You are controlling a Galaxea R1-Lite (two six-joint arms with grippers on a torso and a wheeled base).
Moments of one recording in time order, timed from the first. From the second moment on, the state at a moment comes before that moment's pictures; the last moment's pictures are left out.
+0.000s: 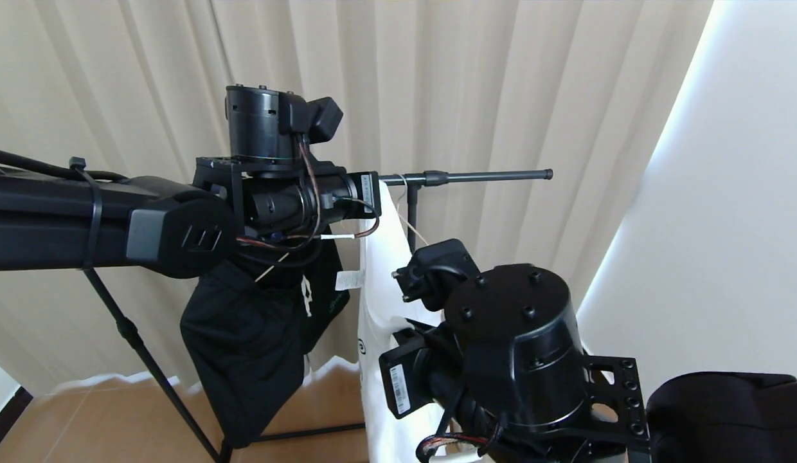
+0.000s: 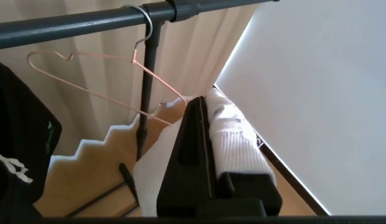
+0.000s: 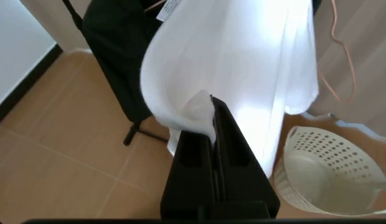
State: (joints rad) left arm -0.52 1.90 -1.39 -0.27 -0.06 -0.20; right arm 1.08 1.82 -1.00 -0.38 -0.55 0.30
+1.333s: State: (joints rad) left arm -0.76 1.72 -0.95 0.06 0.22 -0.18; right arm 0.75 2.10 -1.43 -0.37 -0.66 0.29
